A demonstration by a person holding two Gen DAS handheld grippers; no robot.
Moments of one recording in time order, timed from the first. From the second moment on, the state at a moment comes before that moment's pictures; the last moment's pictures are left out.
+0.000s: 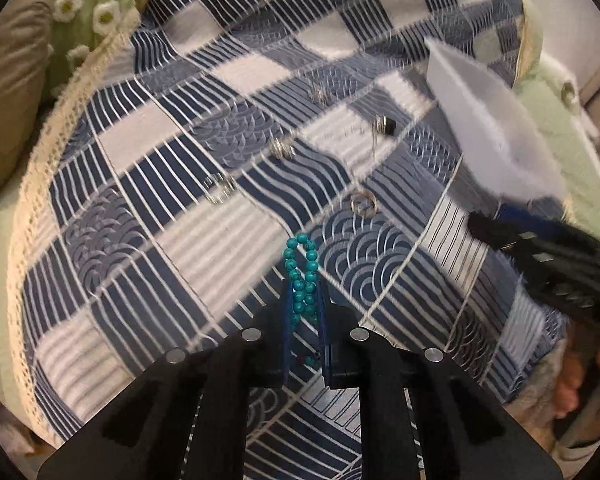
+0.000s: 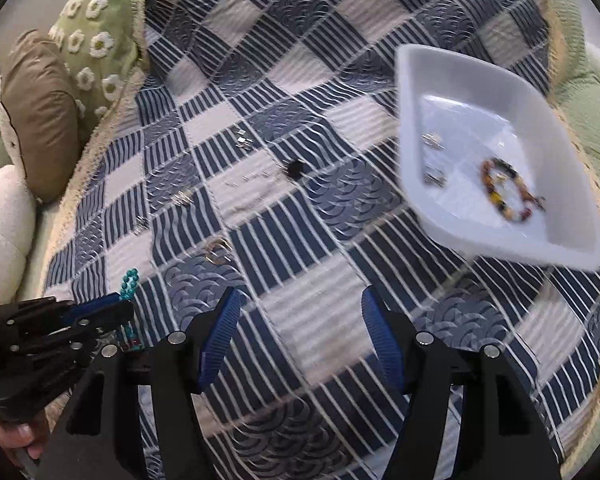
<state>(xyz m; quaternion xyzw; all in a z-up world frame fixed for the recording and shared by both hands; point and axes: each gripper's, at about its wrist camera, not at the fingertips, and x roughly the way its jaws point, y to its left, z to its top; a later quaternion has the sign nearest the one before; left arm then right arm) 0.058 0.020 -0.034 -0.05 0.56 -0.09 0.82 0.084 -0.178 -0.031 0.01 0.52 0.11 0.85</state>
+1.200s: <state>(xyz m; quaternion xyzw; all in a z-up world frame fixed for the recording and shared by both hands) 0.049 0.049 -0.016 -0.09 0.54 -0.12 0.83 0.118 -0.118 -0.042 0.00 0.52 0.14 0.84</state>
